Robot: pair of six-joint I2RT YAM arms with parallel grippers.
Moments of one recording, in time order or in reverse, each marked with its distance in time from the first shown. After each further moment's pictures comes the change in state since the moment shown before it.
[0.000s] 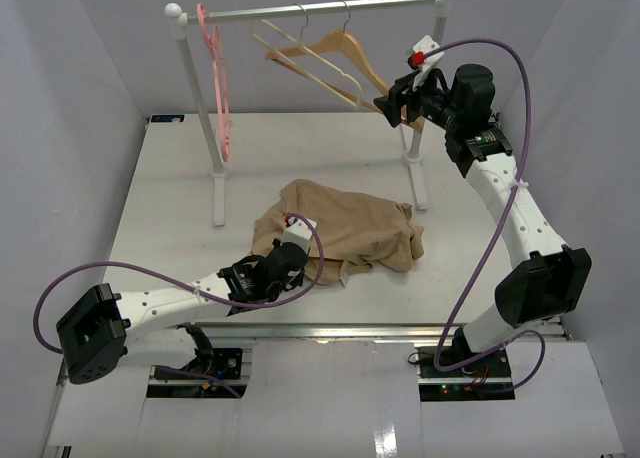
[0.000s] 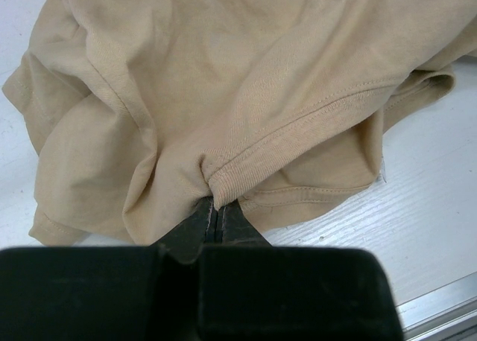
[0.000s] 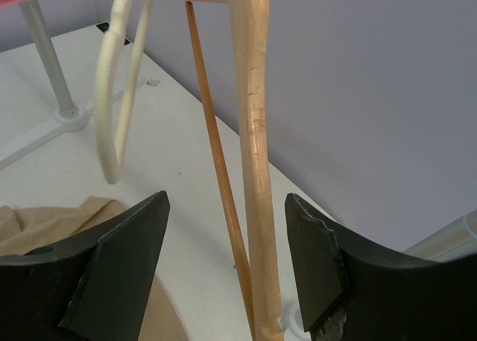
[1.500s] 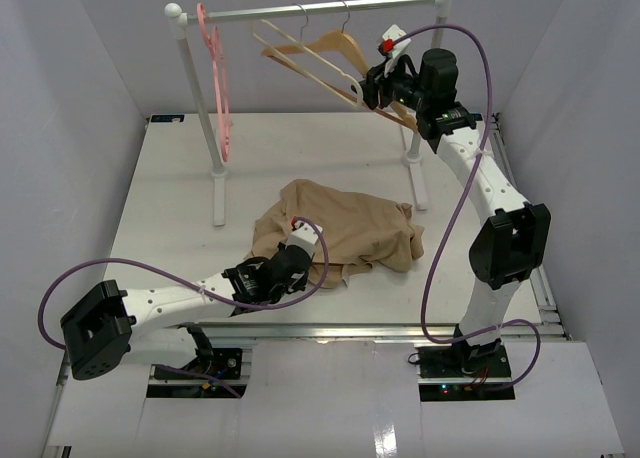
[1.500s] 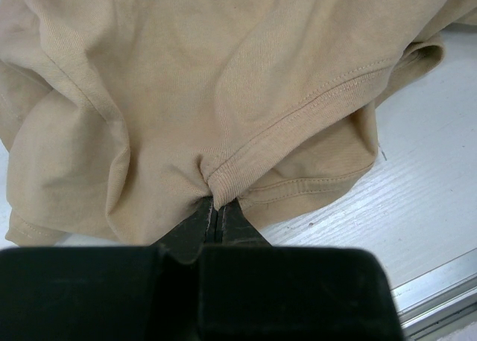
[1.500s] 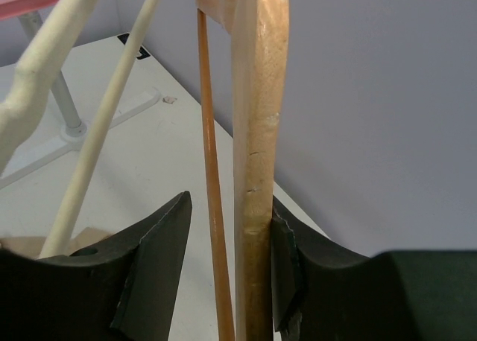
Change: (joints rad) left arm -0.020 0.030 0.000 0.000 0.040 0.008; right arm 0.047 0.299 0.247 0.055 -0.053 0.021
